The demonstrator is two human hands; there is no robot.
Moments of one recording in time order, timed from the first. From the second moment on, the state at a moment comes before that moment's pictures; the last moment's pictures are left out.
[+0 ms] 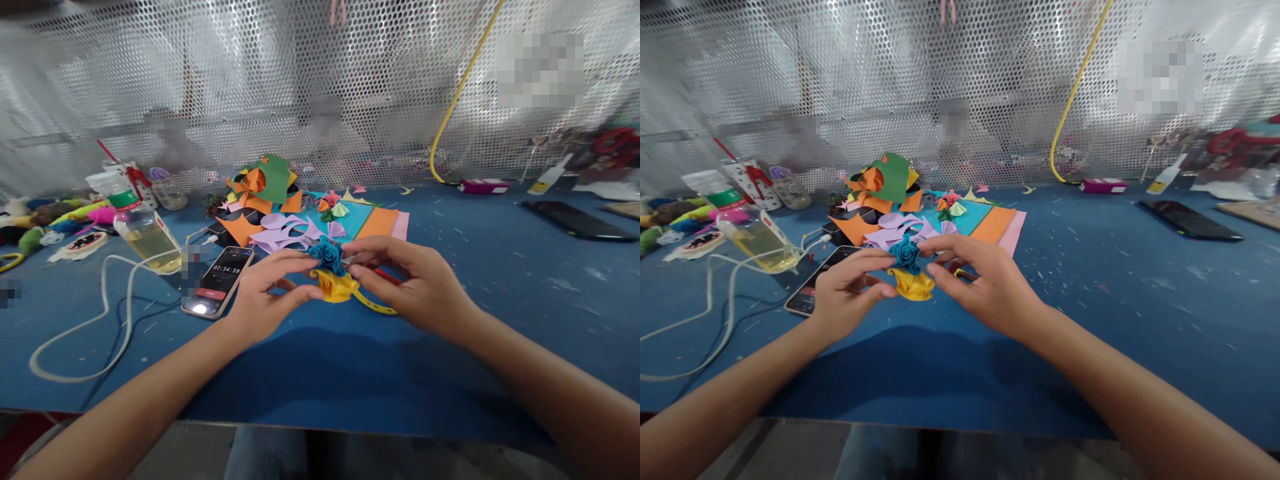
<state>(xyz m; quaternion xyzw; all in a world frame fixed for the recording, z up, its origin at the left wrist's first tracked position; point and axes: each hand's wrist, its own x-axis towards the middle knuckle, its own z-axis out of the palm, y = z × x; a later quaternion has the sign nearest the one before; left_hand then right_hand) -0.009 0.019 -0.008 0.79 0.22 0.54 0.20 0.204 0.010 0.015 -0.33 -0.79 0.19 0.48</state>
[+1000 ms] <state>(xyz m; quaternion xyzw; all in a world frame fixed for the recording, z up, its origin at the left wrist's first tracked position) -0.006 0.018 -0.007 0.78 0.34 0.43 0.29 0.207 0.022 0.005 -0.33 -0.84 0.00 0.42</state>
